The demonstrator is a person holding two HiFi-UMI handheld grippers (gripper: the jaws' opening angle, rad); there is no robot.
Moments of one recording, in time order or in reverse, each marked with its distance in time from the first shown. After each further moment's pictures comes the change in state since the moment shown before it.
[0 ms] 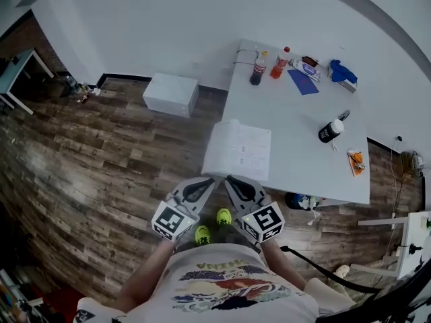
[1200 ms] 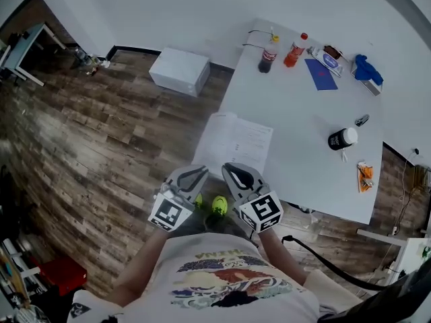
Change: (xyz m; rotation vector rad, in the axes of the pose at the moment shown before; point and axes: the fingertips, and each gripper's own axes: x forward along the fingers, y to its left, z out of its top) left arm 0.117 0.037 -0.044 0.160 0.201 0.126; right arm 0.027 -0.129 -0.032 0.072 0.045 0.132
